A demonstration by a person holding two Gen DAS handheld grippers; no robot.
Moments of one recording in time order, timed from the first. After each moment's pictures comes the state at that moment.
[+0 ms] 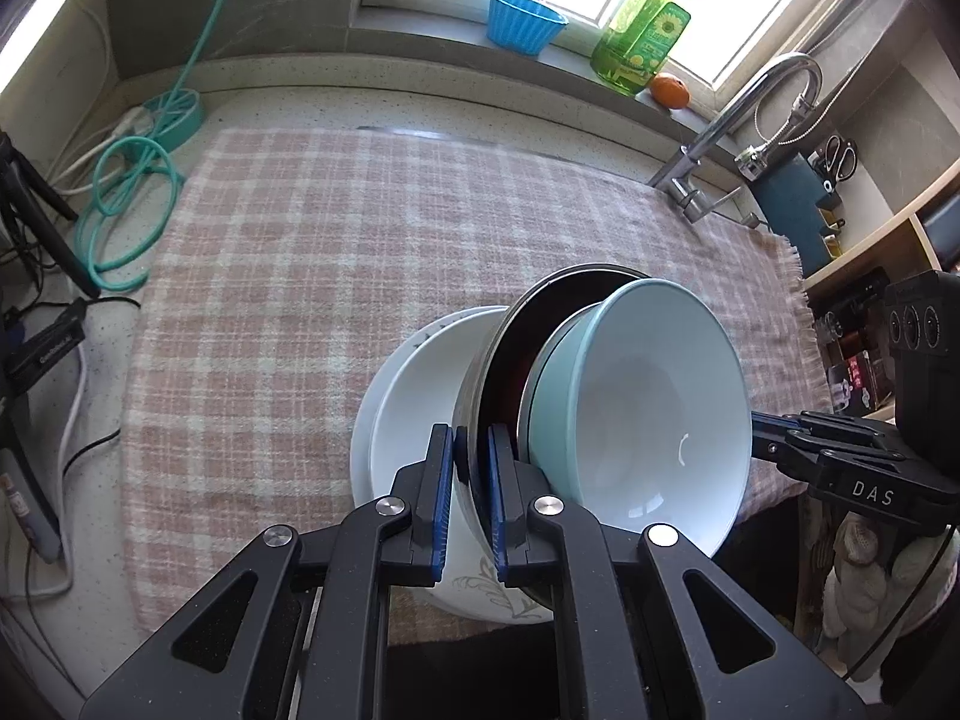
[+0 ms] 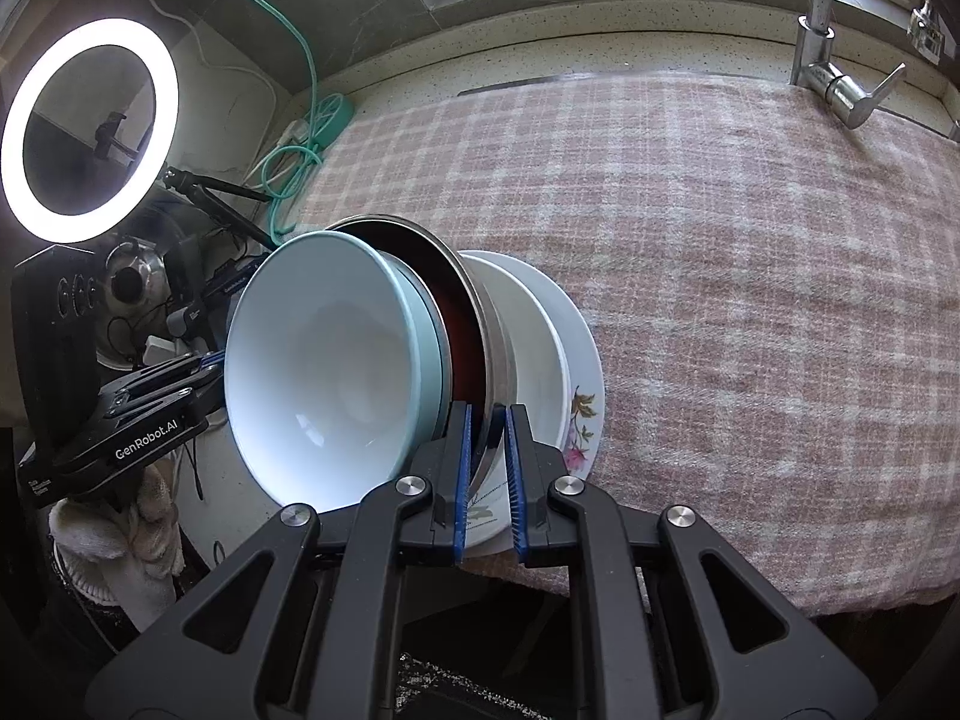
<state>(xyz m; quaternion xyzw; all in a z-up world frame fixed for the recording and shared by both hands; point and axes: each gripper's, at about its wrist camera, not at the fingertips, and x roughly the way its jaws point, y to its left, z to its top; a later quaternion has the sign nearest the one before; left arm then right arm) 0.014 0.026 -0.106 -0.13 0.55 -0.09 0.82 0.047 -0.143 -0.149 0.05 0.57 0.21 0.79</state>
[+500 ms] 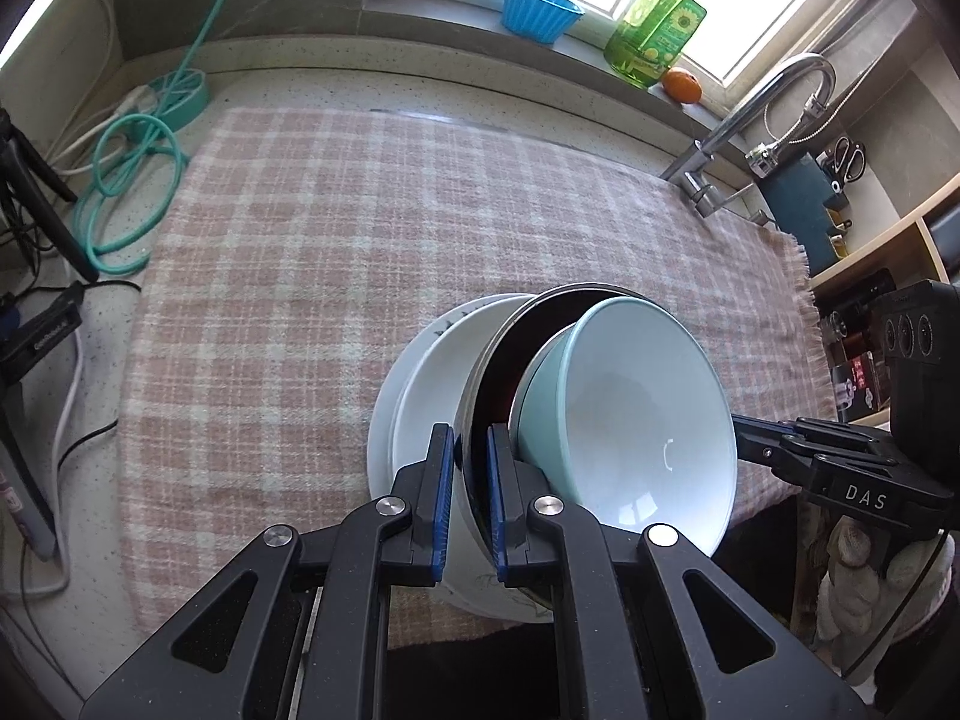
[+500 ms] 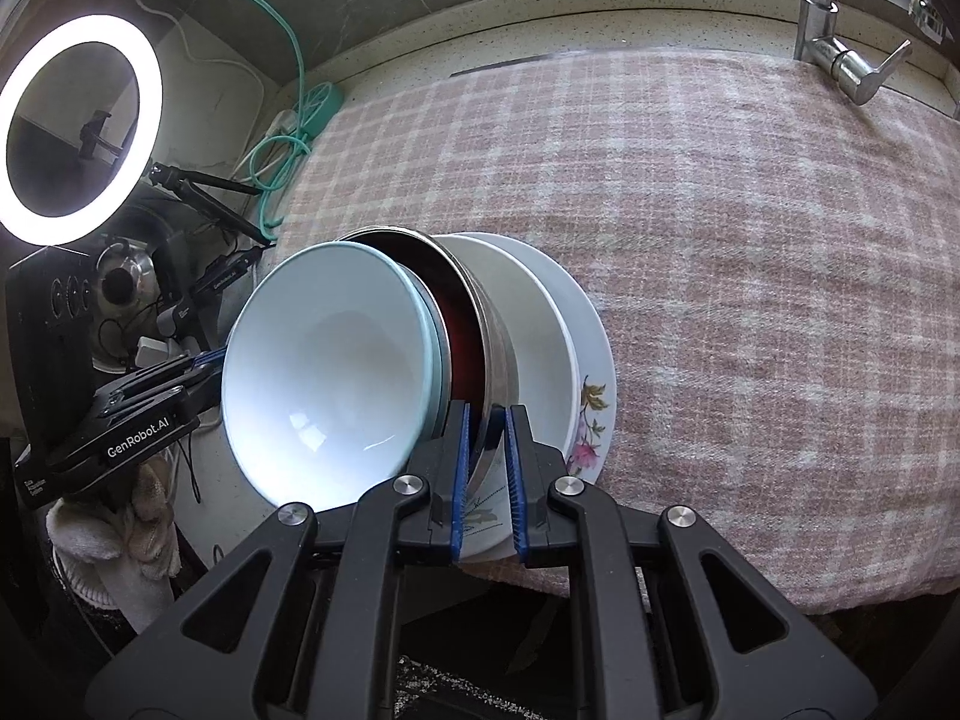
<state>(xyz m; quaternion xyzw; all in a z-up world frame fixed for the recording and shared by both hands) 0.014 0.037 -0.115 -0.13 0.56 -0.09 0.82 0.050 -0.137 -0.163 0.05 0.58 0.21 0.78</state>
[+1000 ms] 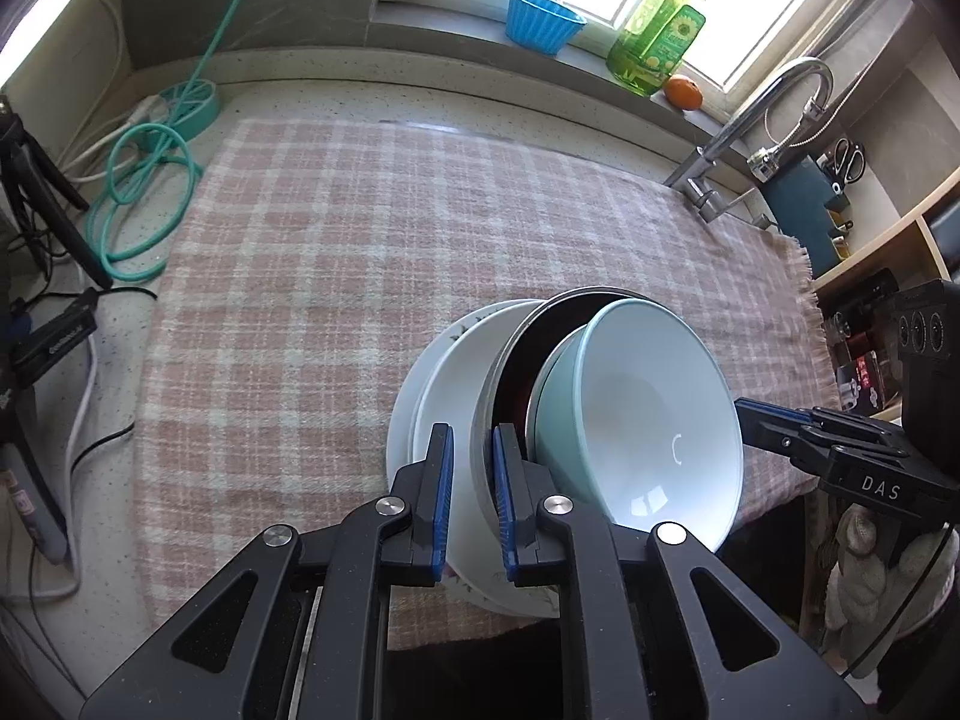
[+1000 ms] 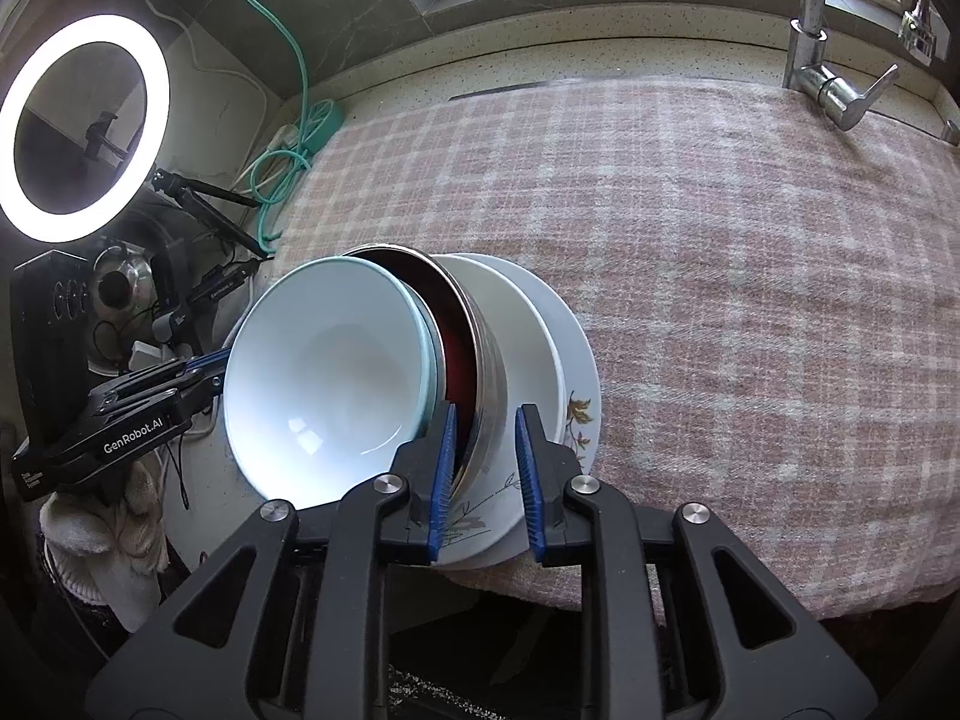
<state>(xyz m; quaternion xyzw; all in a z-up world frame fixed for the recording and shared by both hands) 0.007 0.042 -0.111 -0.13 0.55 -0.08 0.82 0.042 -0.143 -0.148 0.05 0.55 0.21 0.81</state>
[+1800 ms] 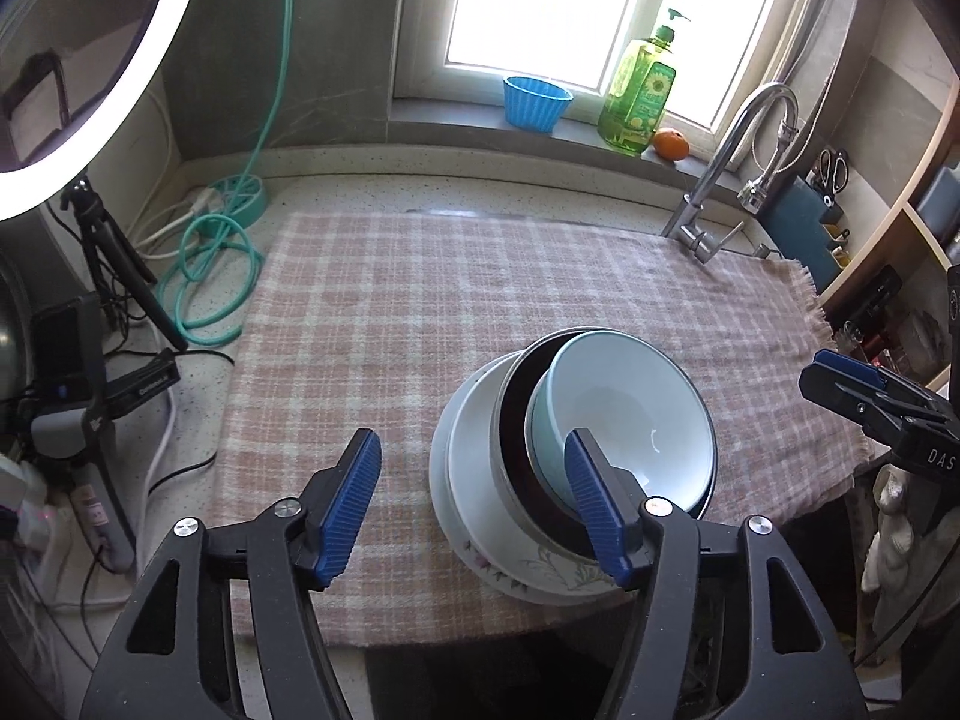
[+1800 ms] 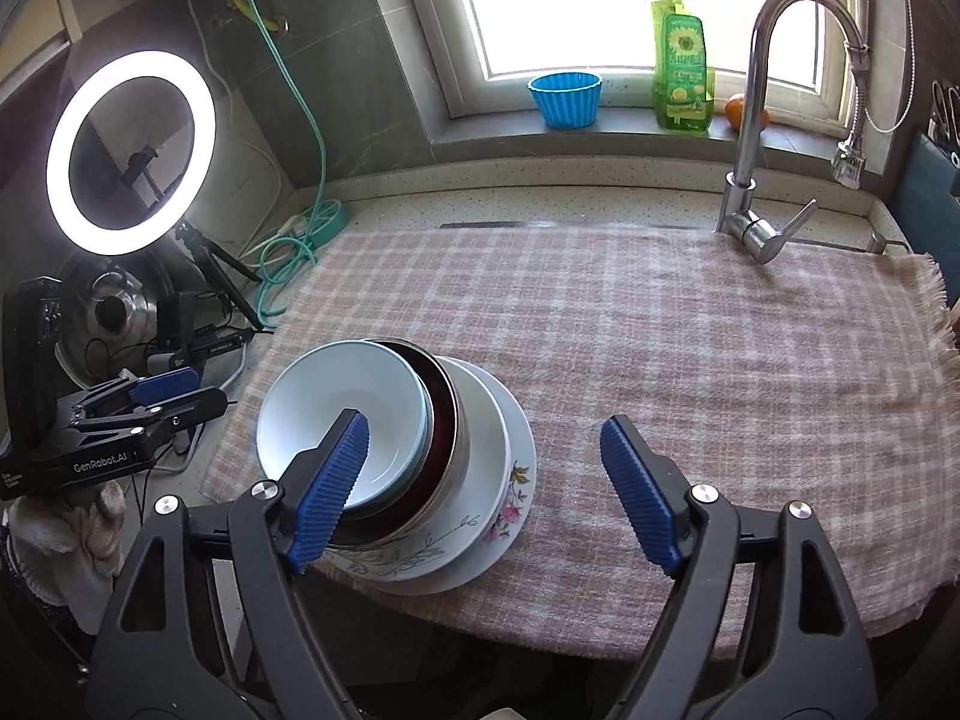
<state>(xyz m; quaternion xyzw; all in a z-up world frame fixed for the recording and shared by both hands) -0.035 0.036 -0.064 -0.07 0.46 -0.04 0.88 -0.009 -0.161 -0.083 0.00 0.41 0.18 0.90</state>
